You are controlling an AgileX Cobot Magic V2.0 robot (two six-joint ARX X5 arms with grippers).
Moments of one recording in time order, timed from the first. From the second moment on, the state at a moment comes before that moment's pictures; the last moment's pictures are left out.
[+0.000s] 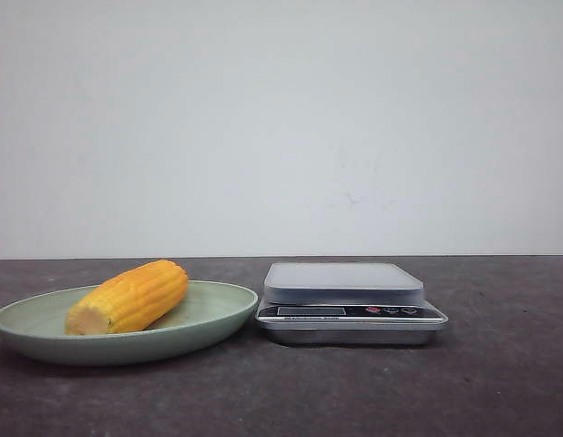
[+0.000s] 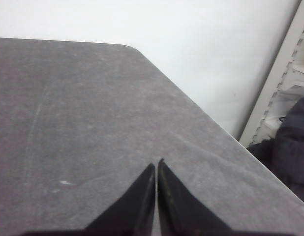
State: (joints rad) left arm -0.02 0.00 0.03 -0.18 0.02 -0.07; right arm -0.21 0.01 0.02 -0.16 0.21 -0.07
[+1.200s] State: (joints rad) left arm -0.02 0.00 0.03 -0.18 0.02 -0.07; right arm 0.10 0.01 0.02 -0.16 0.21 -0.07
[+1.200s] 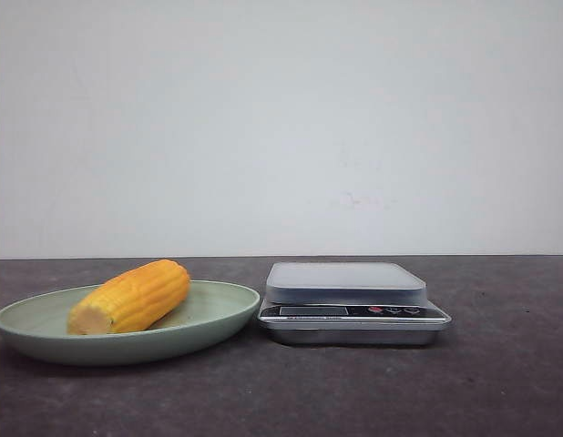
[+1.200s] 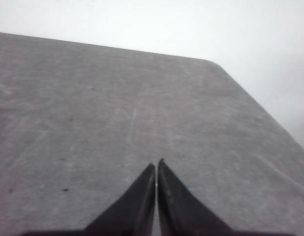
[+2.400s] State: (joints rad) left arm -0.02 0.00 0.03 -0.18 0.02 -0.07; right arm 0.19 0.01 0.02 -0.16 0.21 -0.07
